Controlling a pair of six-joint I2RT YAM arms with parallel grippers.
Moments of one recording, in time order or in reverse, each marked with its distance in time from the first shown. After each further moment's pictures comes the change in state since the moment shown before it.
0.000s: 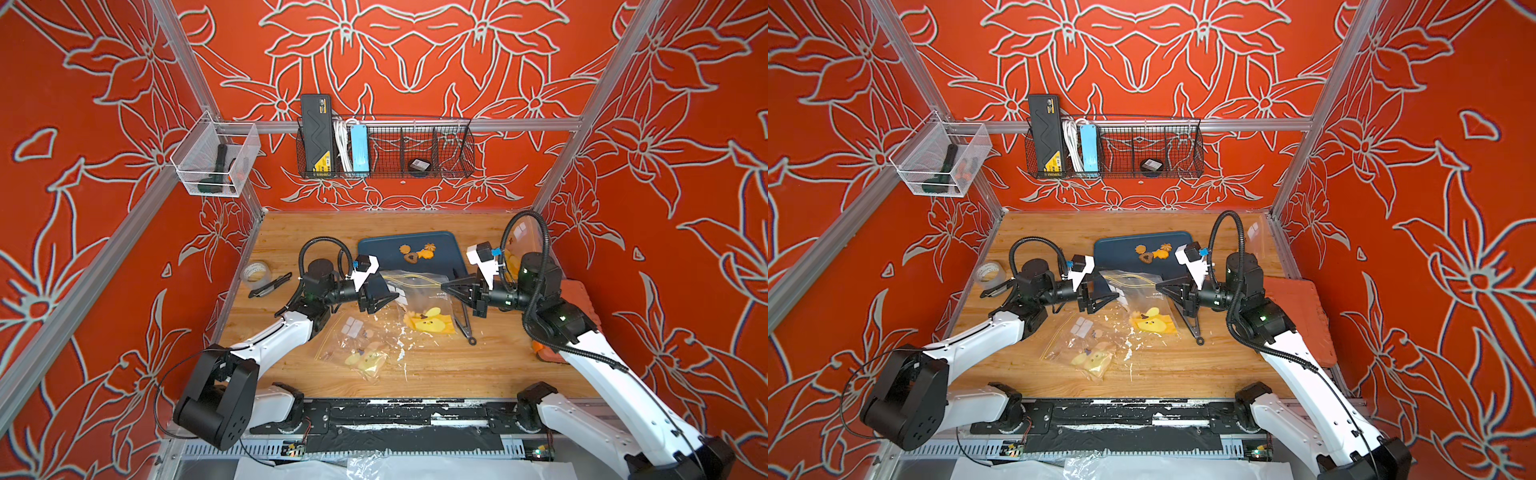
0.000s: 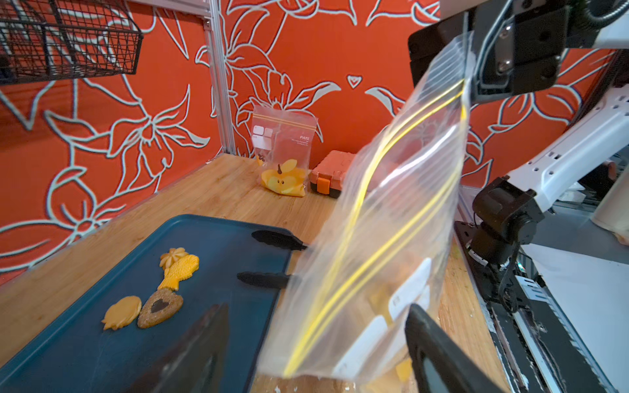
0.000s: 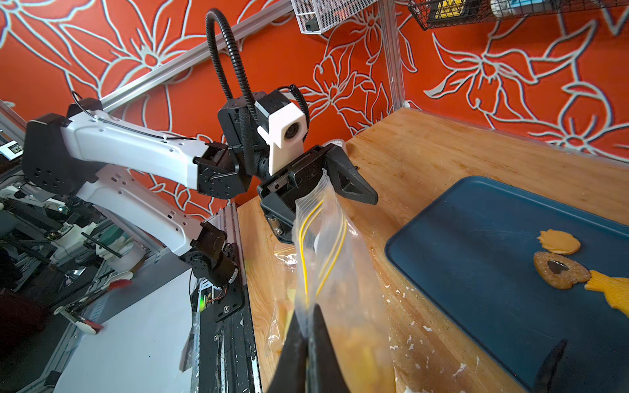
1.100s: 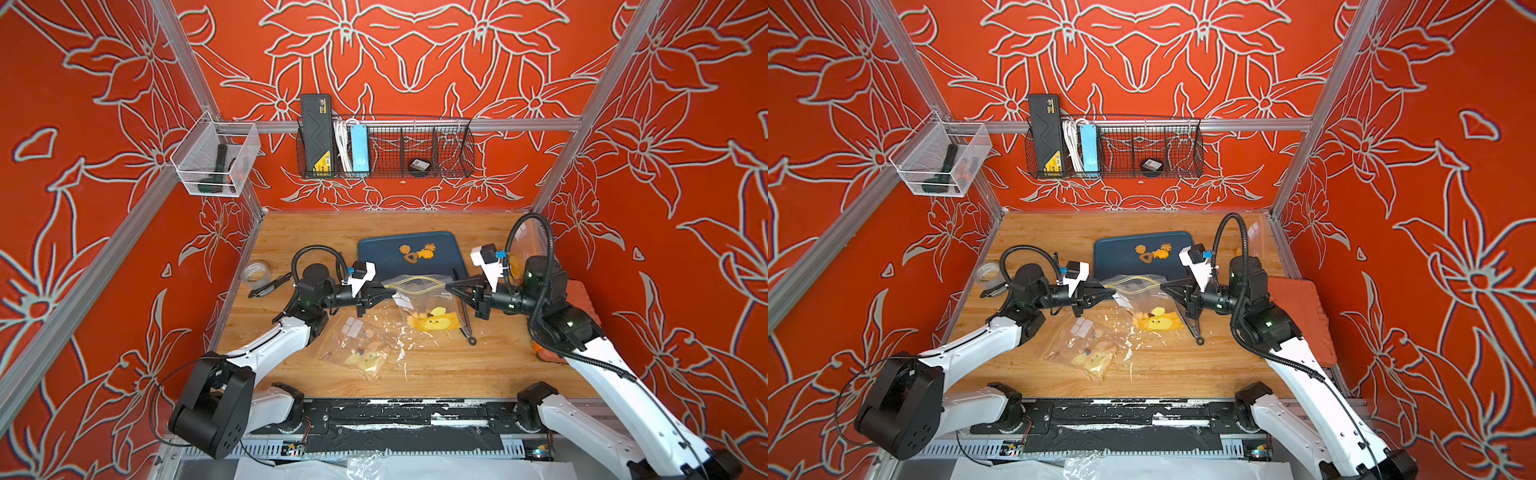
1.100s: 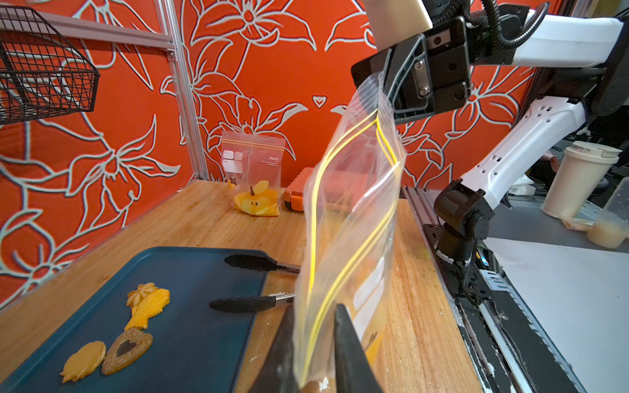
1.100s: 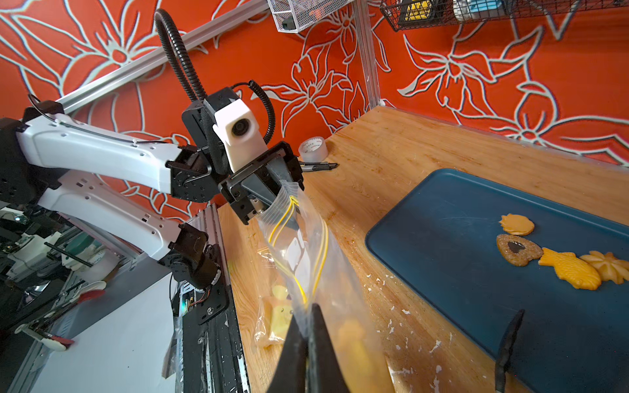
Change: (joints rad) left arm -0.002 -0.043 -0.043 0.091 0.098 -0.028; right arm 0.000 -0.046 0.001 -0.071 0.093 -0.021
